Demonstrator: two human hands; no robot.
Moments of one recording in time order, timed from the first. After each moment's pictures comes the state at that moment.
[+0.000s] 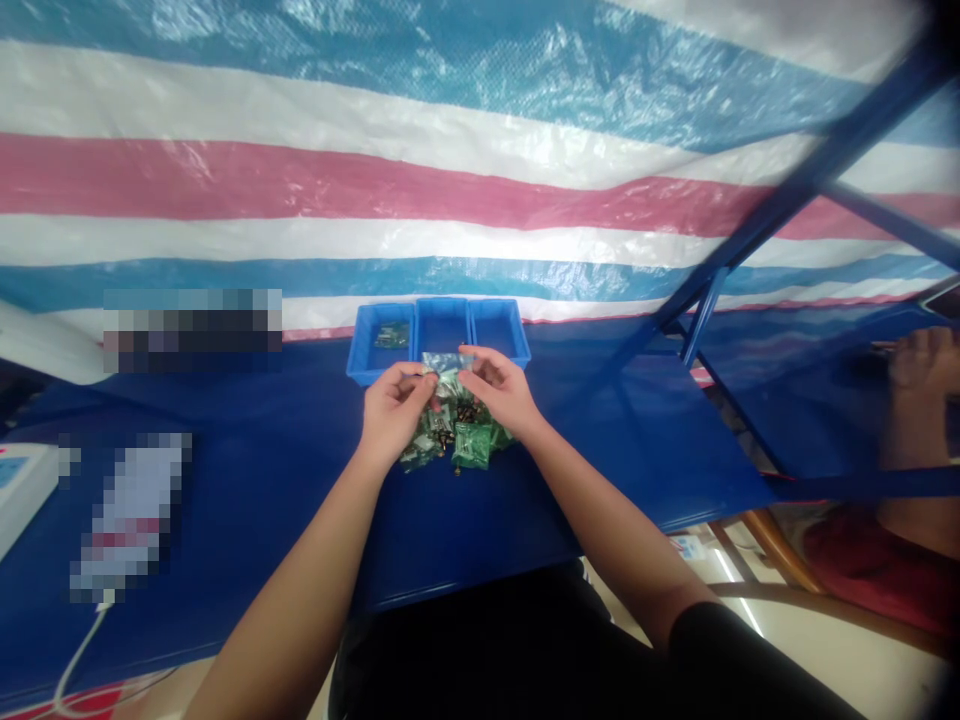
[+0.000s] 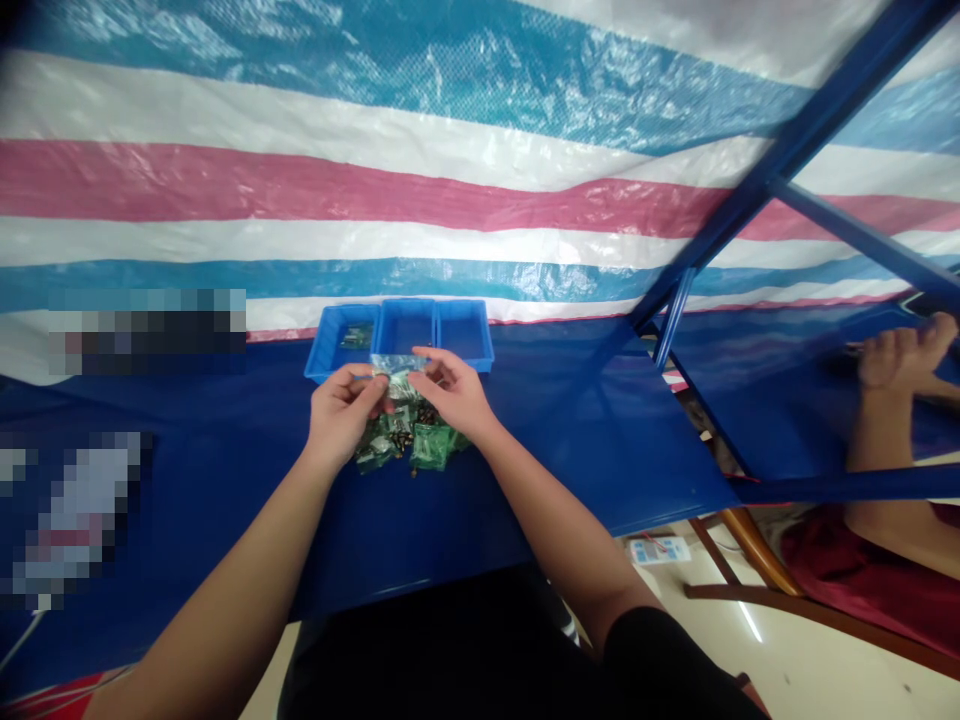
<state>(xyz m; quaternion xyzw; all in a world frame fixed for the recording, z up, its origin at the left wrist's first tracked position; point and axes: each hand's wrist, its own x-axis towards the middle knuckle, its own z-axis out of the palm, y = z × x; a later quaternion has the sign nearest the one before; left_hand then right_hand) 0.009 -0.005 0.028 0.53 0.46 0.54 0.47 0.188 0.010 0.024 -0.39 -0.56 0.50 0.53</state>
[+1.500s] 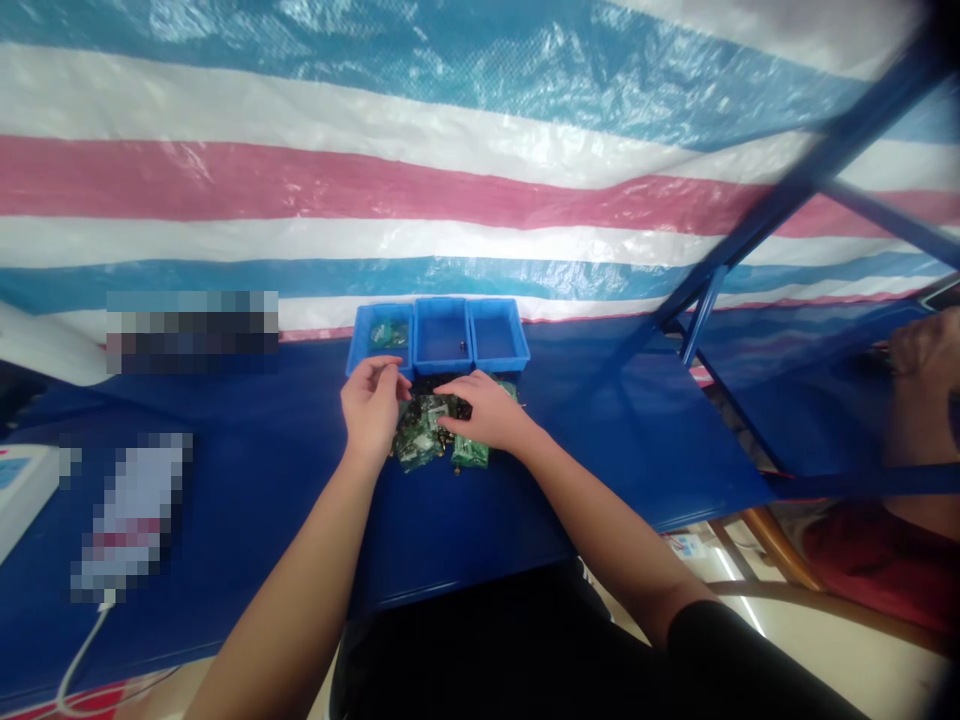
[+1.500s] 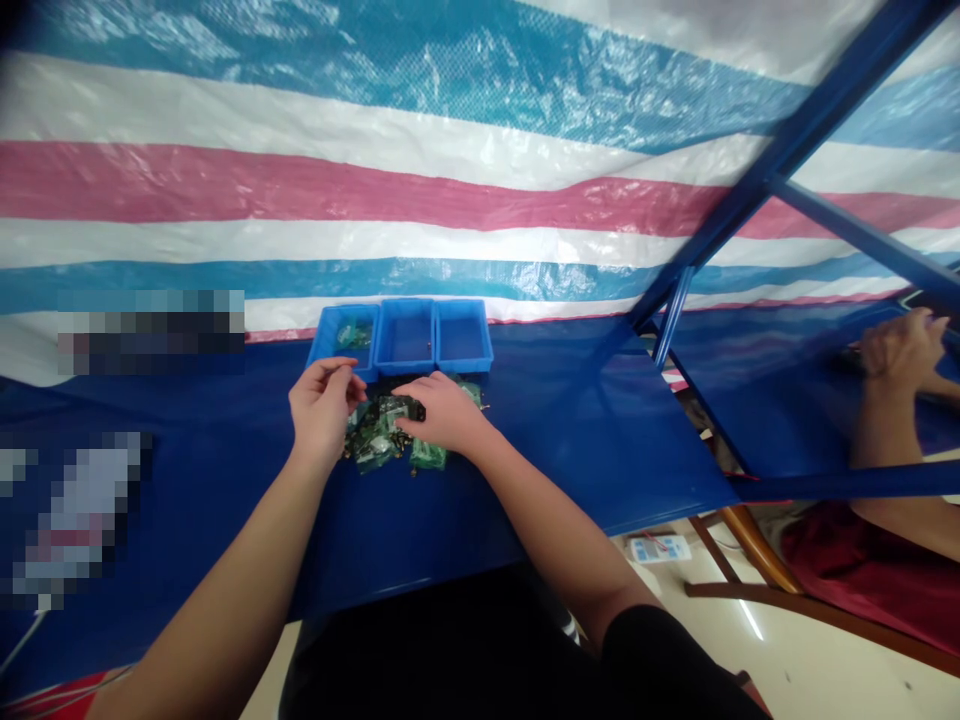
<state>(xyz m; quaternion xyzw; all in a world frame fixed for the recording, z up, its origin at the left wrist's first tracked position) -0.001 0.007 0.024 0.44 0.55 0.60 0.38 0.186 0.001 0.023 -0.38 -0.84 0.23 0.30</state>
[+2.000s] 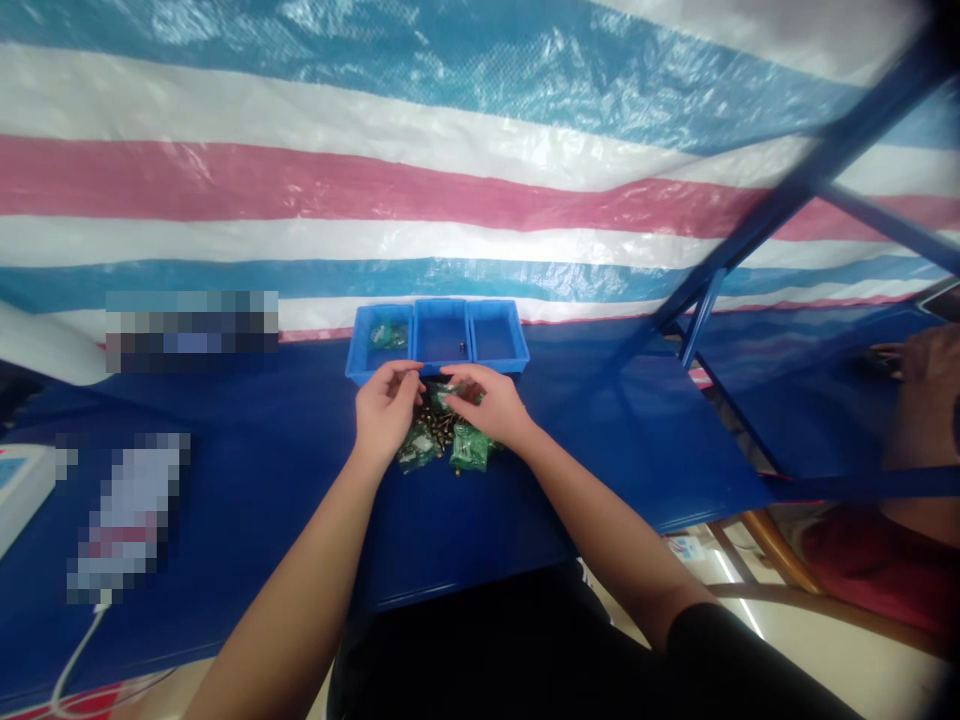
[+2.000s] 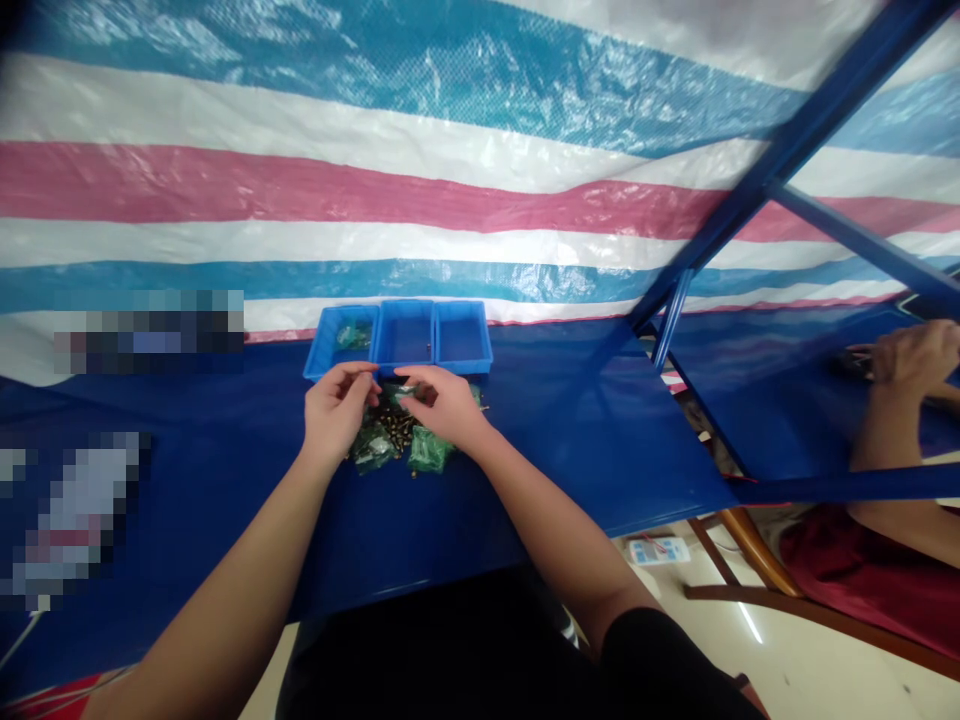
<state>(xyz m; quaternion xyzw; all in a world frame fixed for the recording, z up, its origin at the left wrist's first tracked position) 0.003 0.000 0.024 0.54 0.53 0.54 0.36 0.184 0.004 0.020 -0.42 -0.71 0.37 0.43</state>
